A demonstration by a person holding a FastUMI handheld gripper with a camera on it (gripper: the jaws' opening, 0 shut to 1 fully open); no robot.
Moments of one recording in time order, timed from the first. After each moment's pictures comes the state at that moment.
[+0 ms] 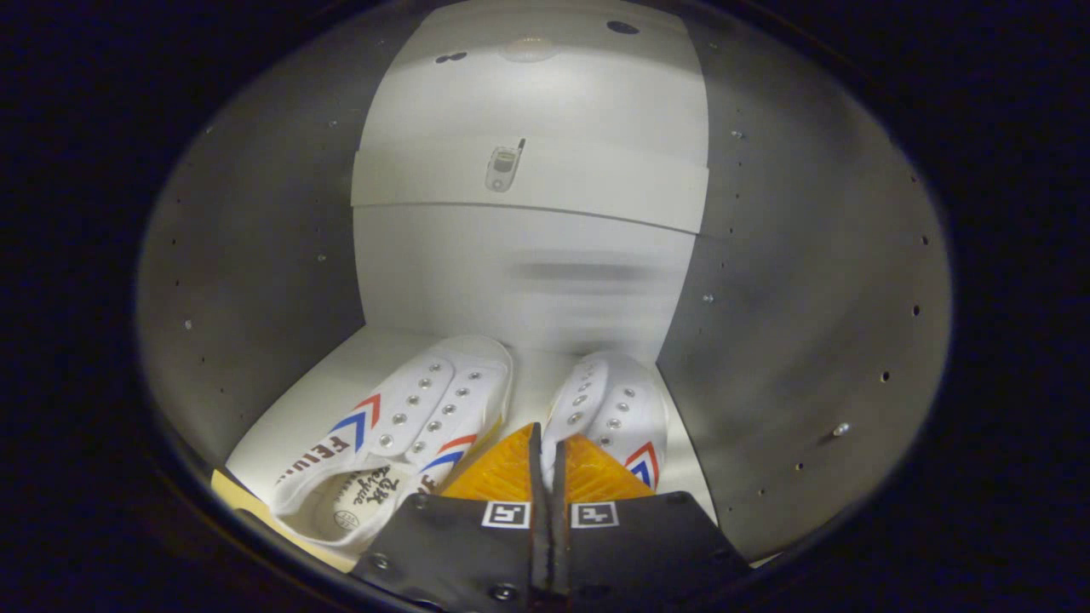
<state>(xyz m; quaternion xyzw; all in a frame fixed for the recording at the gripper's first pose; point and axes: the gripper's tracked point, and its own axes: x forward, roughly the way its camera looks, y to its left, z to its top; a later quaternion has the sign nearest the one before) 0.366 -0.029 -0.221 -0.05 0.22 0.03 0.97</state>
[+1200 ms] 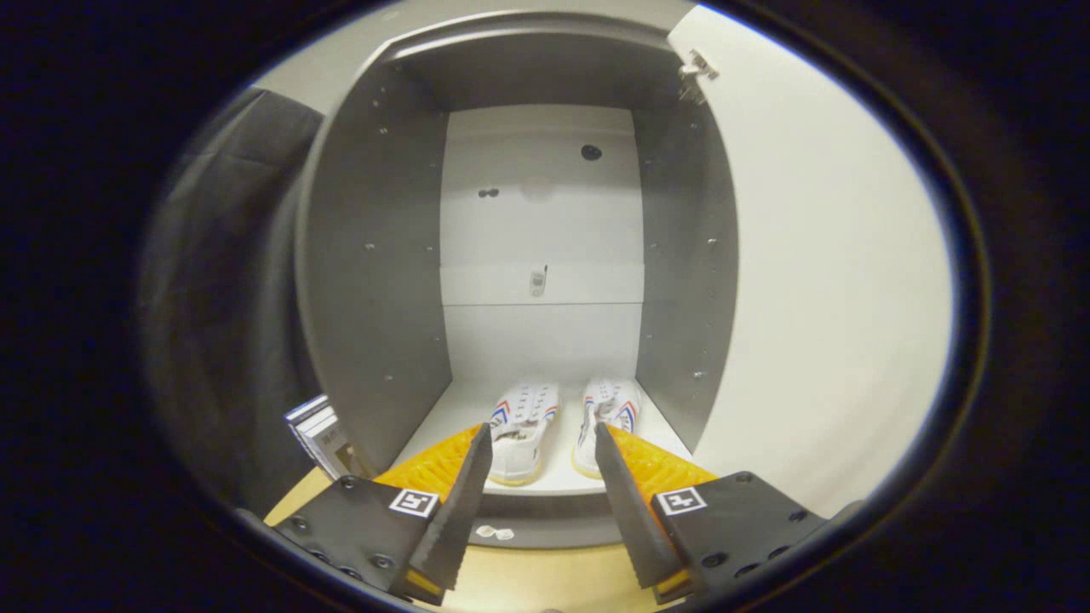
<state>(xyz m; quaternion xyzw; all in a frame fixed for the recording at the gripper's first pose) 0.141 0.009 -0.101 0.02 0.10 0.01 0.99</state>
